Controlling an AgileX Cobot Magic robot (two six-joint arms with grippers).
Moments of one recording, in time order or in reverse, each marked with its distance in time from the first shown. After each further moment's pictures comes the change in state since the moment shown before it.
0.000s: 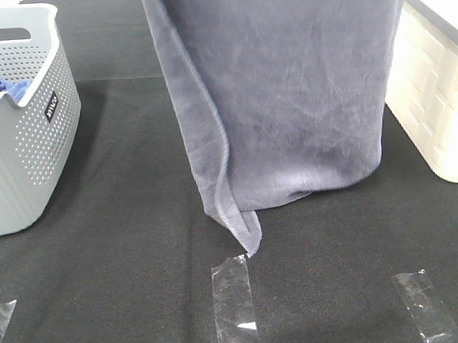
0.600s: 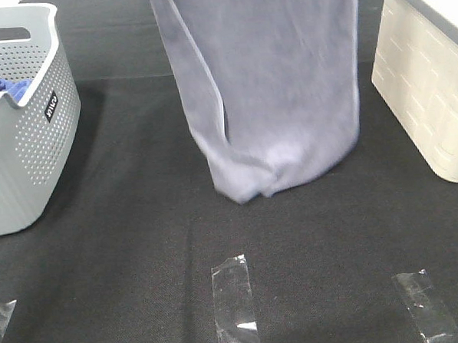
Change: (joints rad) left arm 0.278 0.198 0.021 -0.045 -0.710 -0.126; right arm 0.005 0.218 0.000 -0.252 -0.672 0.017
